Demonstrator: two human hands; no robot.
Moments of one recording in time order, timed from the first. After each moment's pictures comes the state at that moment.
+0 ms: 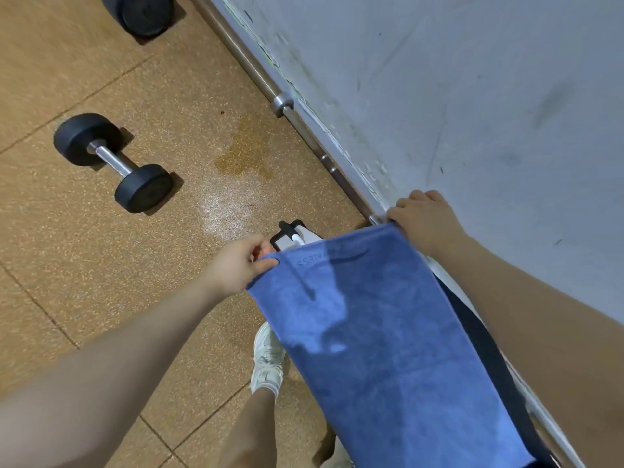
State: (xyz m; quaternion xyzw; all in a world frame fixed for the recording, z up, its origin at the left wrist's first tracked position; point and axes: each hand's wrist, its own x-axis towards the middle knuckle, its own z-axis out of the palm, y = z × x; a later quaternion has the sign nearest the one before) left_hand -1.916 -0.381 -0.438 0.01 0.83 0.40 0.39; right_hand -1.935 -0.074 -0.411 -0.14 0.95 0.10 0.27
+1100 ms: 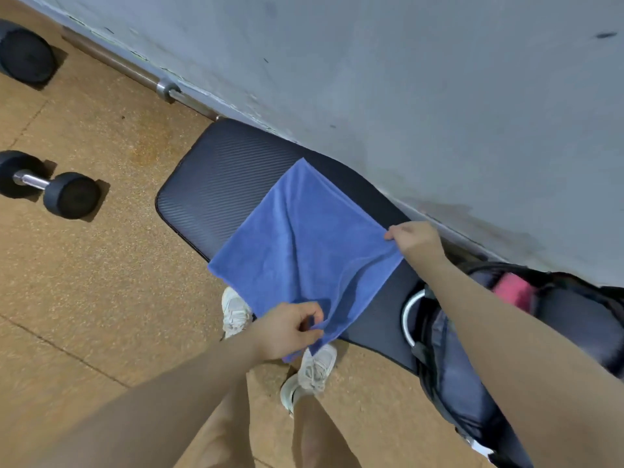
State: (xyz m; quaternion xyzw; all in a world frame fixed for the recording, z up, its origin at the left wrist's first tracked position) left_hand -1.545 -0.205 -0.361 0.28 0.73 0.29 0.55; right_hand -1.520 0.051 -0.365 0.46 0.78 -0.41 0.15
